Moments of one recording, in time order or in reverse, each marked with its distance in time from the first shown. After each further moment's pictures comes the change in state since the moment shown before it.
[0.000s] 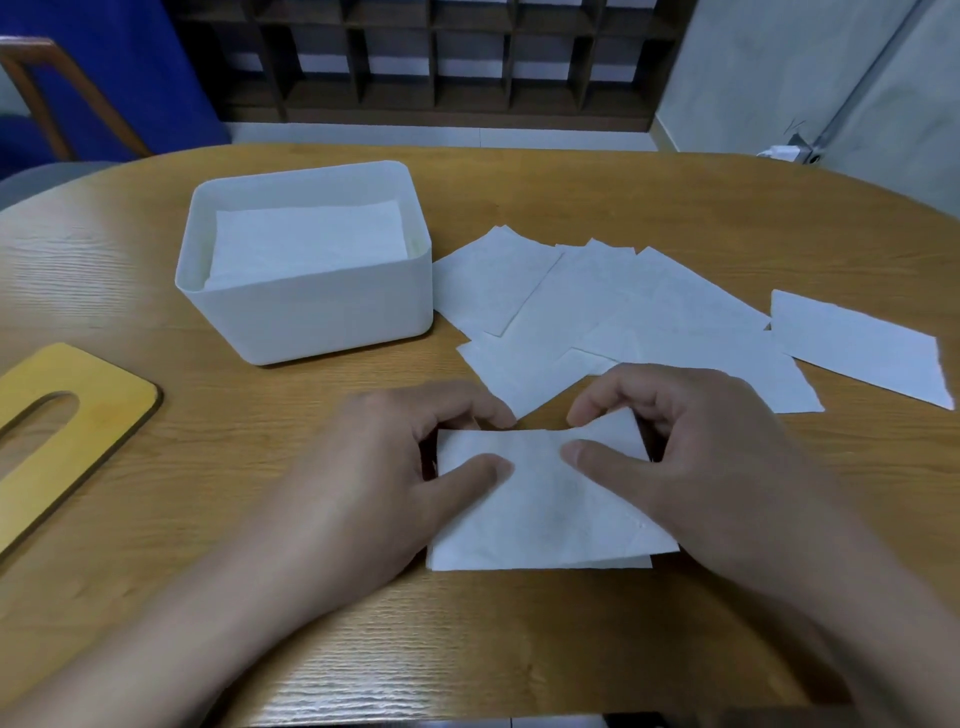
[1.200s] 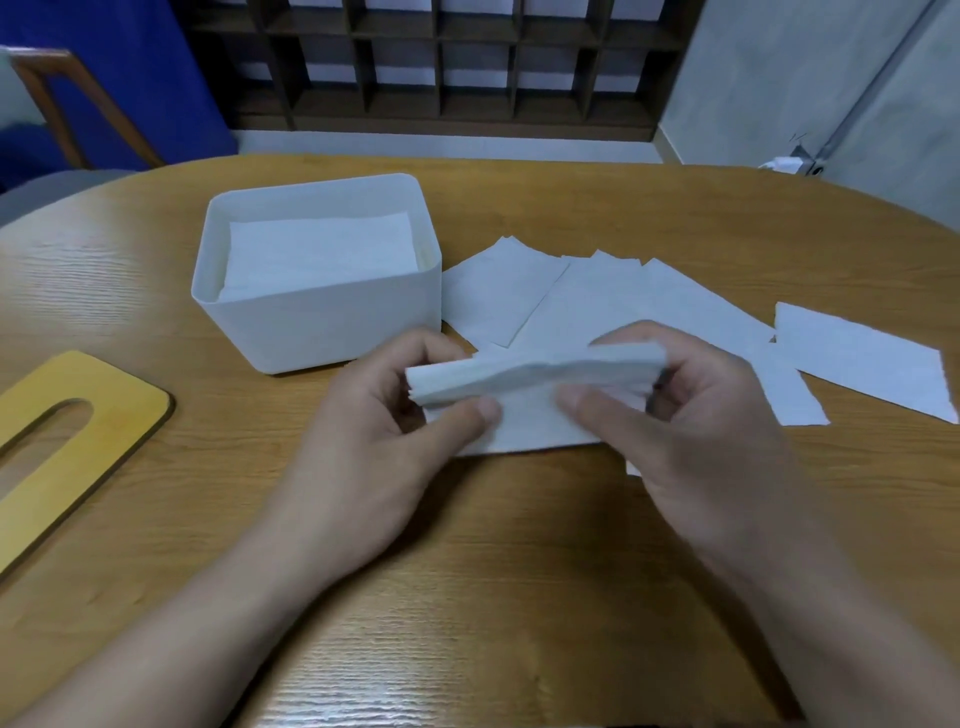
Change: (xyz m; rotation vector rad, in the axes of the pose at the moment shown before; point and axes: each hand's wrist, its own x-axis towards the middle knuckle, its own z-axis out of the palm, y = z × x) left_hand 0.015 -0.005 0.001 -0.465 0.215 0.054; right_hand 0.011 -0.020 0.011 0.527 0.167 -0.062
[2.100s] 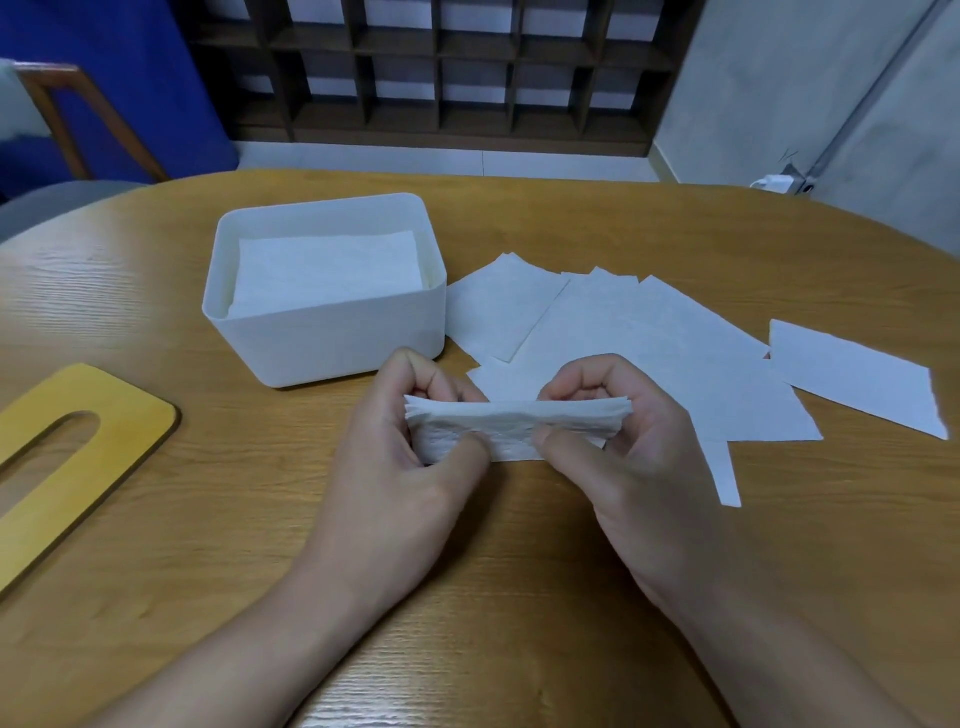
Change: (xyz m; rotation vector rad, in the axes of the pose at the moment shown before) left_hand -0.005 -0.009 0.019 -0.106 0.139 0.018; right_hand -0.001 0.024 0.029 0.118 0.004 0.007
